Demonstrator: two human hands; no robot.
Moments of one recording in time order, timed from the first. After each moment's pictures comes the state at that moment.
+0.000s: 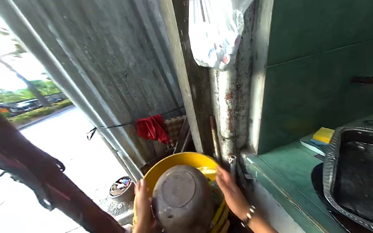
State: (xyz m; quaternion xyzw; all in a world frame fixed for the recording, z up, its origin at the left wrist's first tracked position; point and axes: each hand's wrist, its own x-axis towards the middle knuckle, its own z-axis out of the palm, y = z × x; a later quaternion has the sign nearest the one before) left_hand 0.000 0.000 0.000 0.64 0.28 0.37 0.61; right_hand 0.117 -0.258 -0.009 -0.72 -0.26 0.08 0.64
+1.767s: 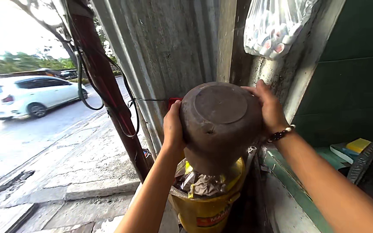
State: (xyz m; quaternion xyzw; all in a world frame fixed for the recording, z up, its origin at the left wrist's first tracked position) left_hand -0.028 -0.067 0.185 0.52 0.16 0.42 0.73; right_hand 0.101 -0.238 0.194 -0.59 -0.33 0.02 0.74
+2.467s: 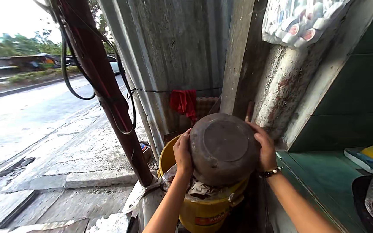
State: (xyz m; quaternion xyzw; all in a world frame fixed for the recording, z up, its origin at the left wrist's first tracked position) left_hand -0.002 -0.044 0.040 0.54 0.12 0.42 0.72; right_hand 0.132 -0.225 0.051 -0.59 -0.35 -0.07 0.72
